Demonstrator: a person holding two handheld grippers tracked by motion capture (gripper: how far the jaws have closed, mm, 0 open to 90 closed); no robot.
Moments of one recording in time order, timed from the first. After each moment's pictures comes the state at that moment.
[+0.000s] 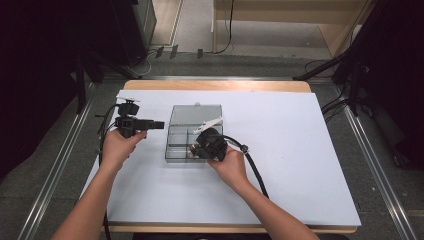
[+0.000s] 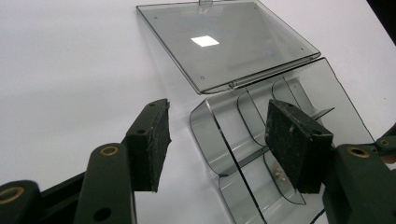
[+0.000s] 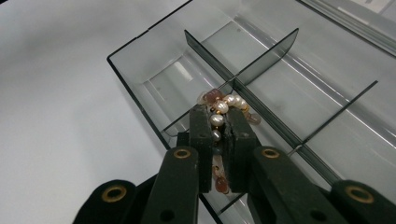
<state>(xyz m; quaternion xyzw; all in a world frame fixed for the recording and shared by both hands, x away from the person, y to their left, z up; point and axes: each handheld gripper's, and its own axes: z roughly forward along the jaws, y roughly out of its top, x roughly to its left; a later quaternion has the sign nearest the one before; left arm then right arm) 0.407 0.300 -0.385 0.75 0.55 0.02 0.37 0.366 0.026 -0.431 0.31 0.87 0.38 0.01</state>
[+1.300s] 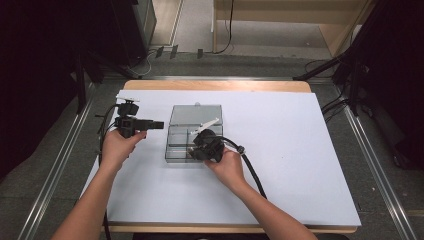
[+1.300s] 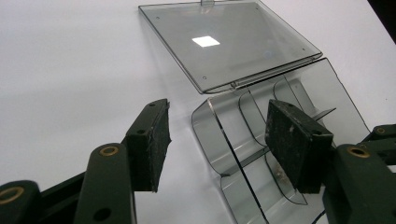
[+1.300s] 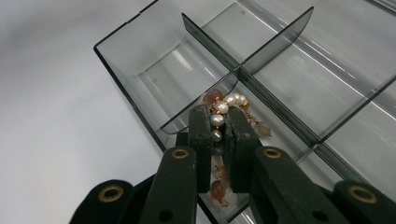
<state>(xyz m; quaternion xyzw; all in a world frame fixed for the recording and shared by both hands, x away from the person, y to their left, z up) 0.407 0.301 -0.385 0.75 0.56 0.02 0.37 0.369 0.035 -0.441 0.32 0.88 0.36 0.00</state>
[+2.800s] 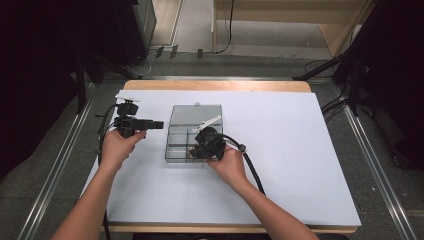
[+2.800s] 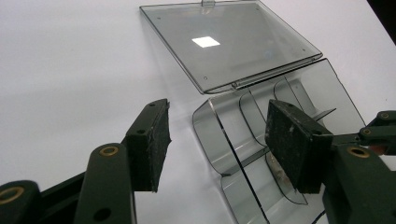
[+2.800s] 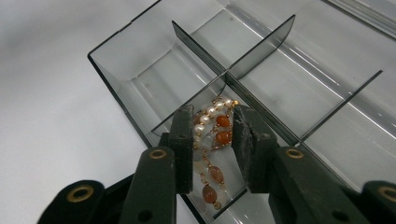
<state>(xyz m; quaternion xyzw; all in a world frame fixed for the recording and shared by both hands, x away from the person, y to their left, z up) 0.407 0.302 -0.385 0.75 0.56 0.02 0.37 0.373 0.030 -0.435 0.33 0.87 0.36 0.00</state>
